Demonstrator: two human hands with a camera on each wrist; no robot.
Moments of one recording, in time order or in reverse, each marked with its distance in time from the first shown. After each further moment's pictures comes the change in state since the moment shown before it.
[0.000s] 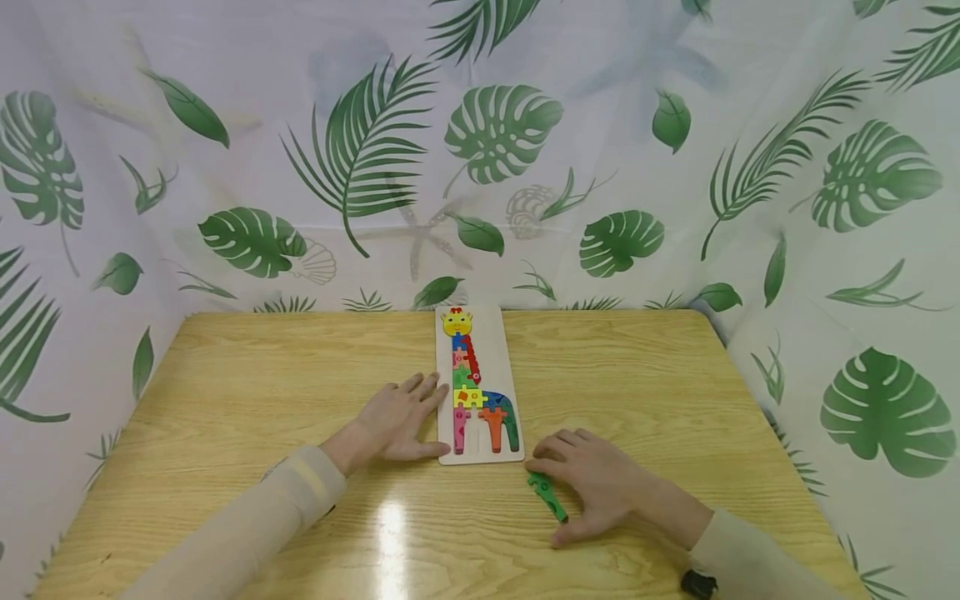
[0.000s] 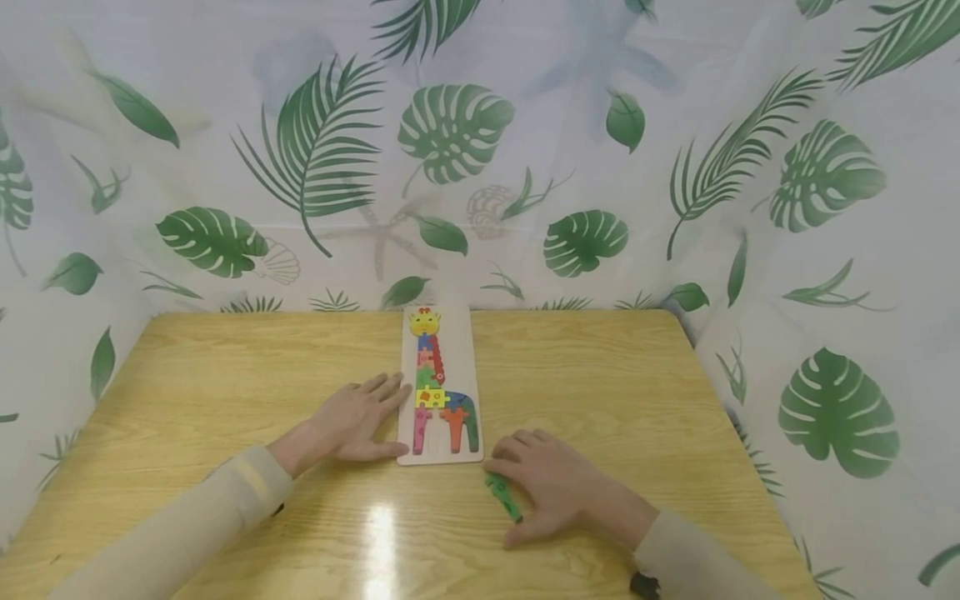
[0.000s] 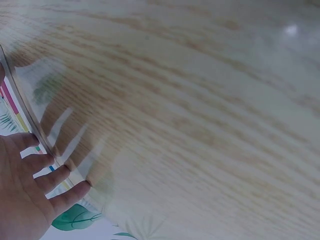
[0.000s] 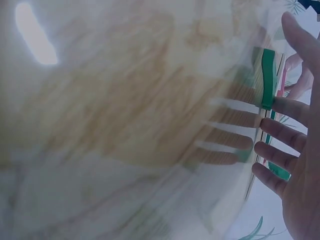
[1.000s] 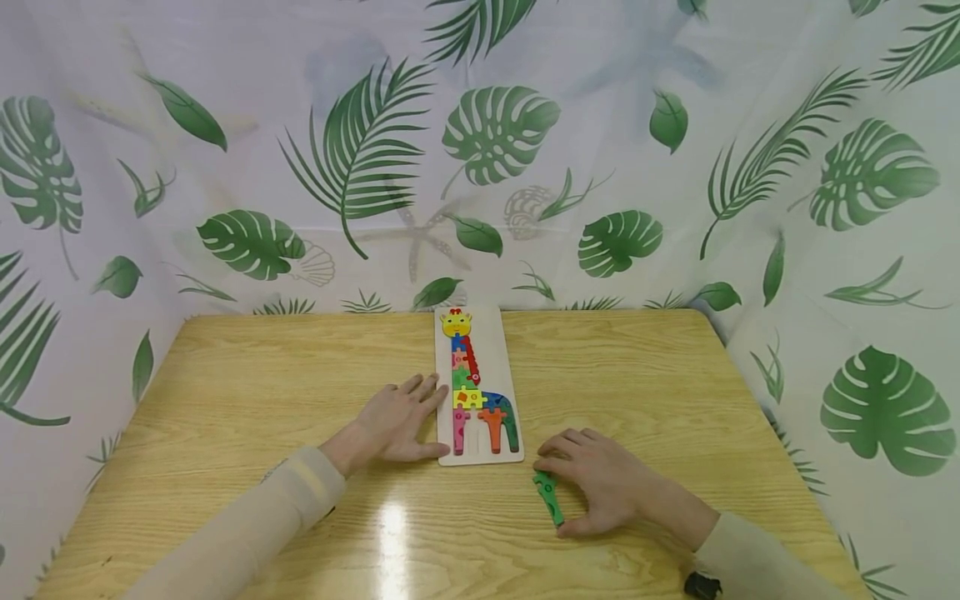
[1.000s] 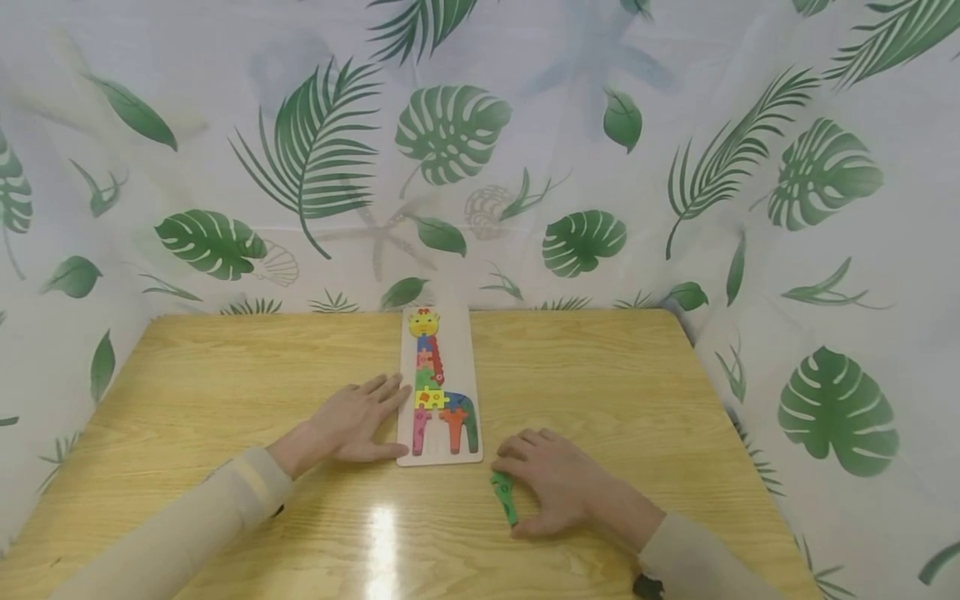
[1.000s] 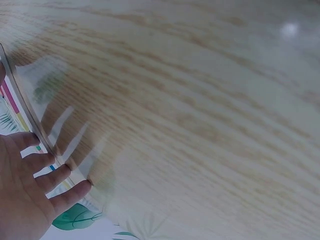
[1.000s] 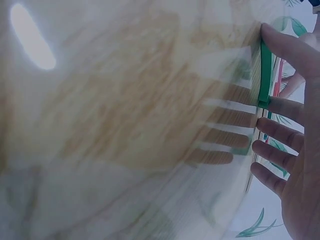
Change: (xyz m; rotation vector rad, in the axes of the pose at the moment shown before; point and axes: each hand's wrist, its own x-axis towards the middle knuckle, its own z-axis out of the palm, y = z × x) left_hand 0.000 0.001 -0.002 0.008 0.004 -0.002; right_hand -0.005 0.002 -0.001 -0.005 -0.027 0.053
